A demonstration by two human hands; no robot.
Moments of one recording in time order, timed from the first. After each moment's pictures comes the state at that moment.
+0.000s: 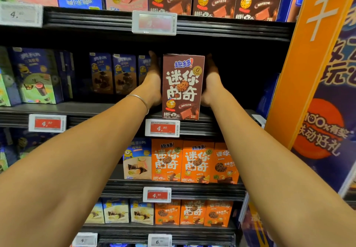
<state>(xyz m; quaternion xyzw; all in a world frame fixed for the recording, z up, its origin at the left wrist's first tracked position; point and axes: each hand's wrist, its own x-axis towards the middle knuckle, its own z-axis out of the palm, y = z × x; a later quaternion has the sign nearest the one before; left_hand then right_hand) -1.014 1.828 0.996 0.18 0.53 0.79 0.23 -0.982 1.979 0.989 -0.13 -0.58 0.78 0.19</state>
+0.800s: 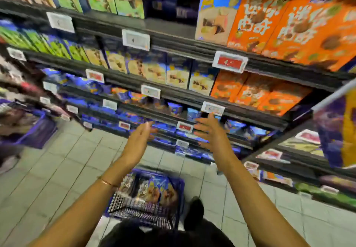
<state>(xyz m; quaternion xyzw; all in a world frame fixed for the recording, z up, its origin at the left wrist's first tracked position) -0.835 1.543 0.537 -0.05 0.77 0.61 0.16 -0.783 1.769 0.611 -0.30 -0.63 0.71 -0.09</state>
